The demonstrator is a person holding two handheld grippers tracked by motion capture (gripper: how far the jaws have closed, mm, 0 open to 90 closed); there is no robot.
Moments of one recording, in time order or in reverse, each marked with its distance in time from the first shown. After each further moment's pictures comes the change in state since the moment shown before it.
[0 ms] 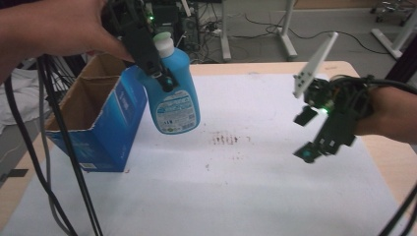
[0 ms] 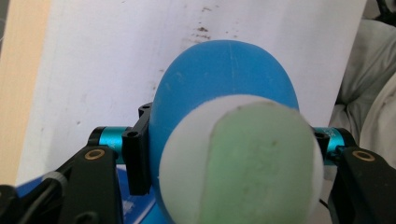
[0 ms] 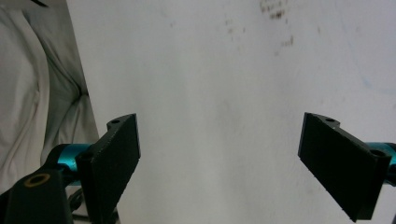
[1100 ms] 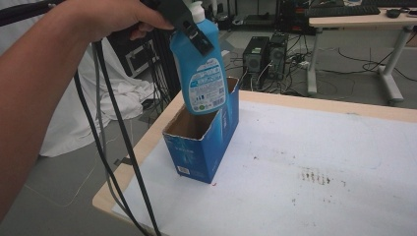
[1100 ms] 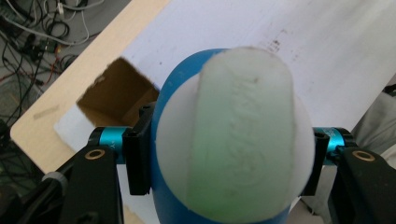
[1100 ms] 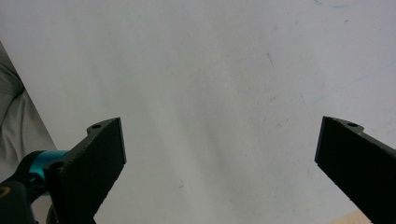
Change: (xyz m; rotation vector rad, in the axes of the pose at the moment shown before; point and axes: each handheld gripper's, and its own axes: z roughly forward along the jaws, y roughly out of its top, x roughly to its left) left arm 0.035 -0.126 -0.117 -0.169 0.164 -0.386; right arm -0.010 -0.042 0.002 0.052 -0.151 0.143
